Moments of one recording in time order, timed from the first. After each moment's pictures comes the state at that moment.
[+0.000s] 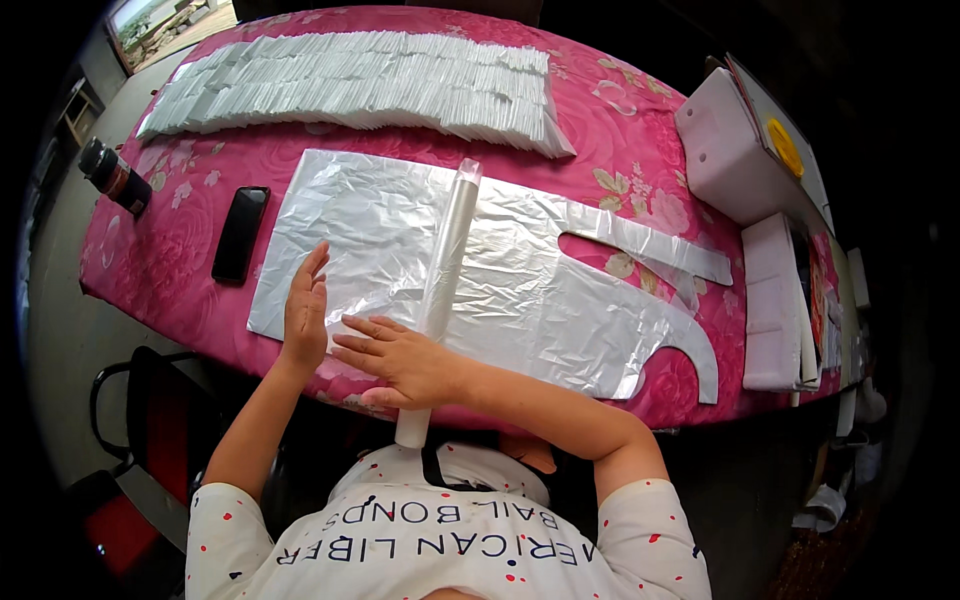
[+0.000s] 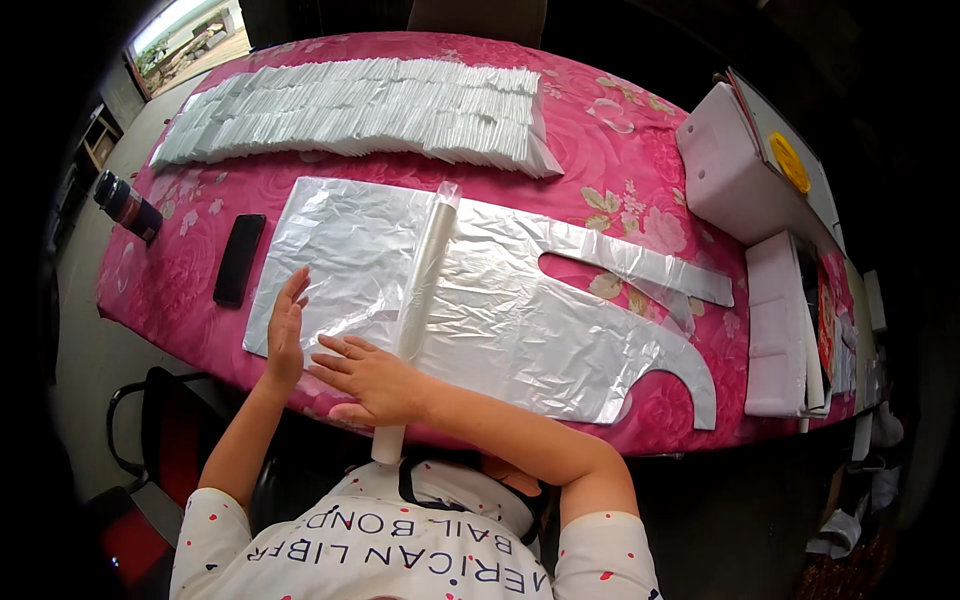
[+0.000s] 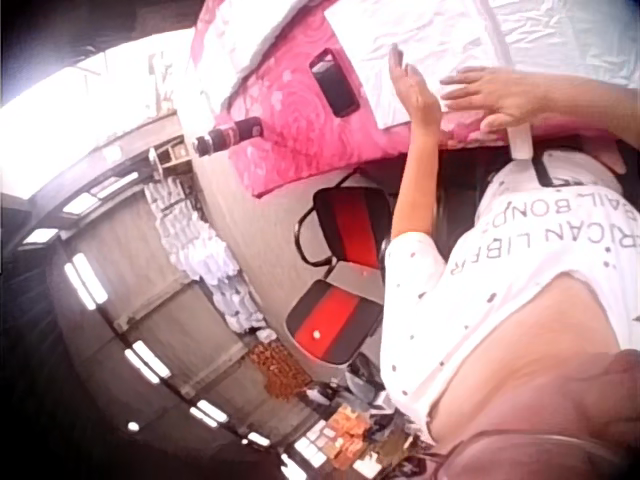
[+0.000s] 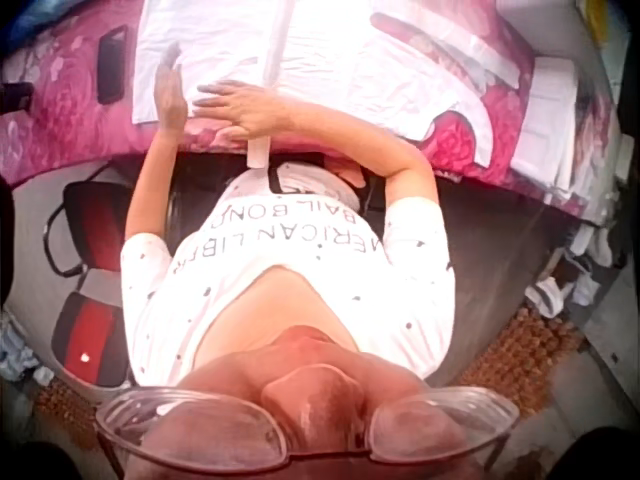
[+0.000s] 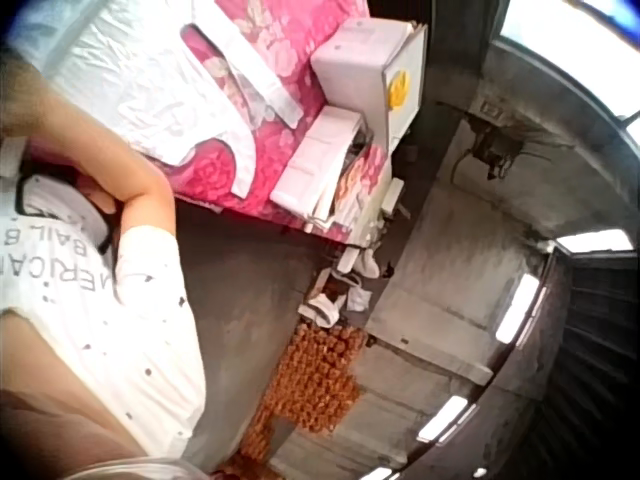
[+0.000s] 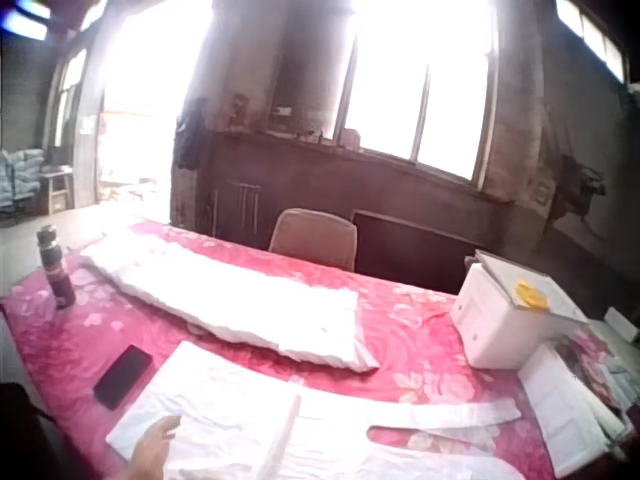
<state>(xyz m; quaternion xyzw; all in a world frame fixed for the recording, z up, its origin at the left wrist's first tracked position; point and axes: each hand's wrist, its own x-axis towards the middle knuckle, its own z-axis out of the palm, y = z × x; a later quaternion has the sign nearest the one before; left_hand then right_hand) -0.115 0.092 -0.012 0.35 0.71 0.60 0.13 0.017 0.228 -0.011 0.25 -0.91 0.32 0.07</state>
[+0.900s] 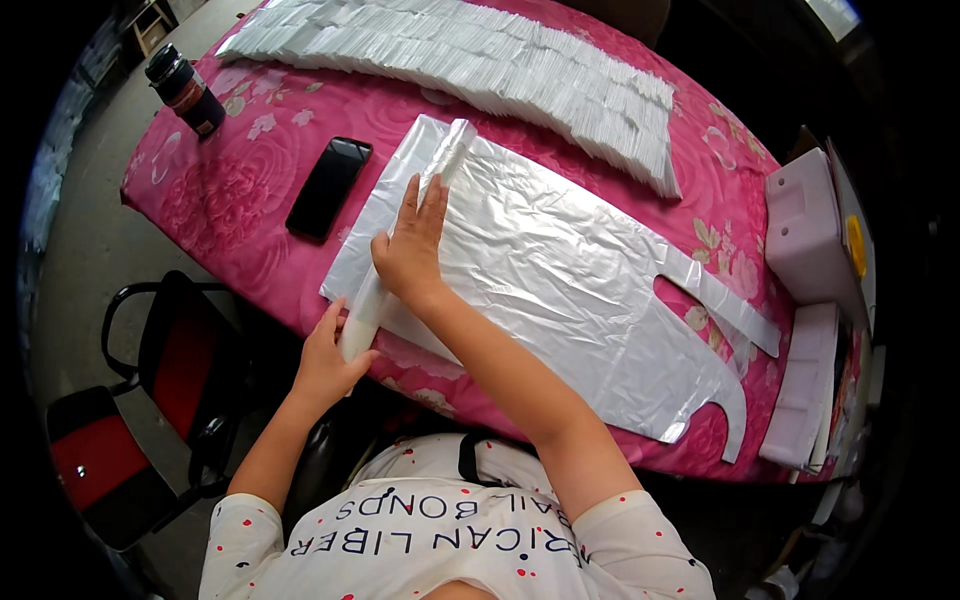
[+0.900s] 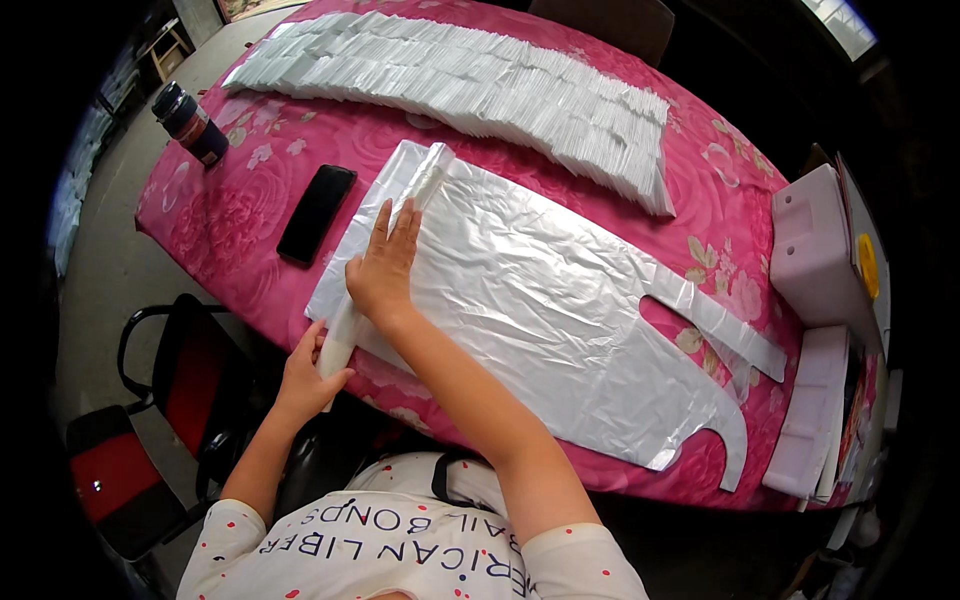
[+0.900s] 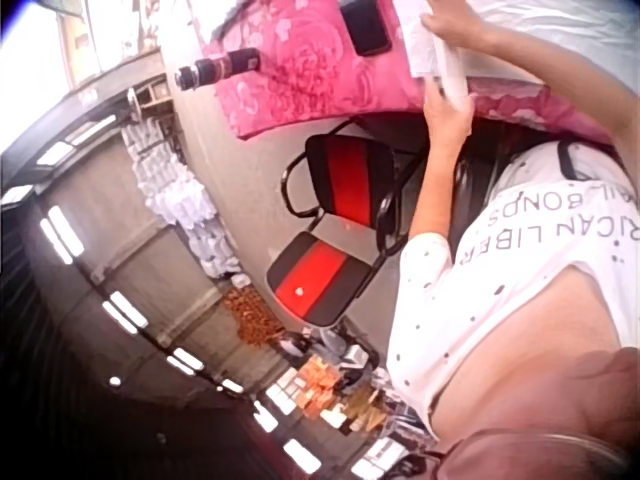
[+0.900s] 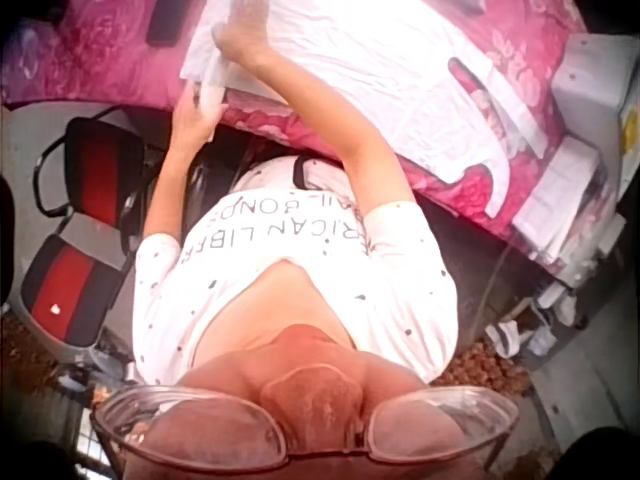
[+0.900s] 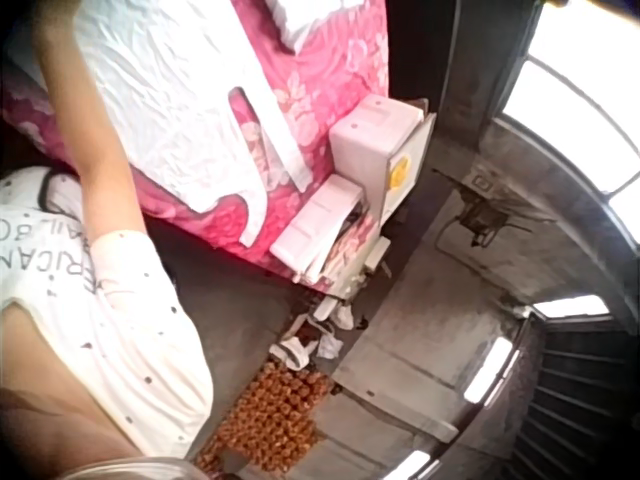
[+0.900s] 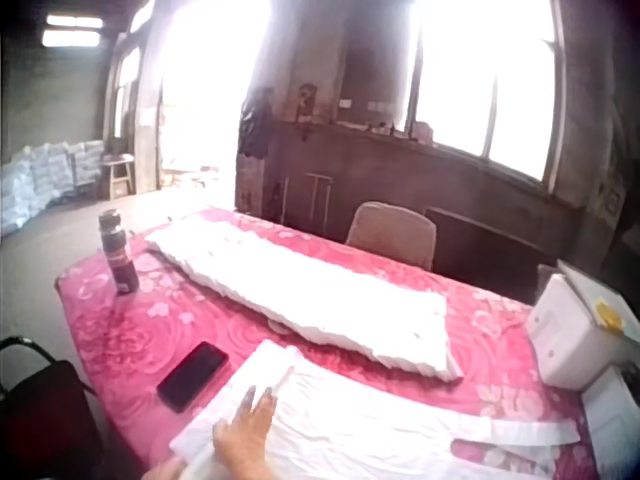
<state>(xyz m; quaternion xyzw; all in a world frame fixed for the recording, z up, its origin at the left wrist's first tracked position) -0.100 -0.011 -0.012 0.19 0.86 0.43 0.21 -0.156 0.159 -0.061 -0.16 -0.89 0.35 0.26</state>
